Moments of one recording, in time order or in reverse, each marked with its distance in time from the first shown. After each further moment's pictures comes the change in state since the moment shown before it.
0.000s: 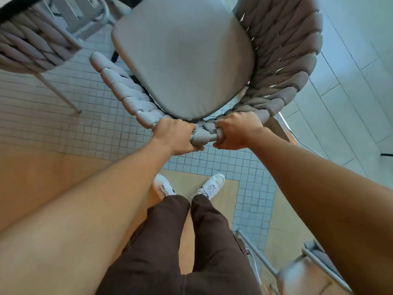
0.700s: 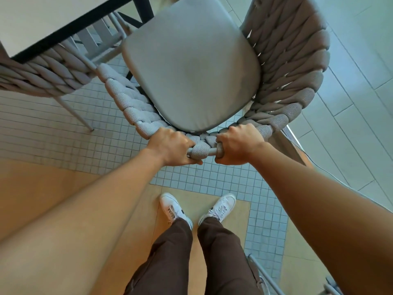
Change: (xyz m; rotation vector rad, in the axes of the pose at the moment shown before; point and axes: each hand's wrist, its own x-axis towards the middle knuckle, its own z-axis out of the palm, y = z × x) left_hand 0.015 -0.077 -0.004 0.070 0.088 0.121; right_hand 0.053 -0.019 -0.032 -0.092 0.110 -0.065
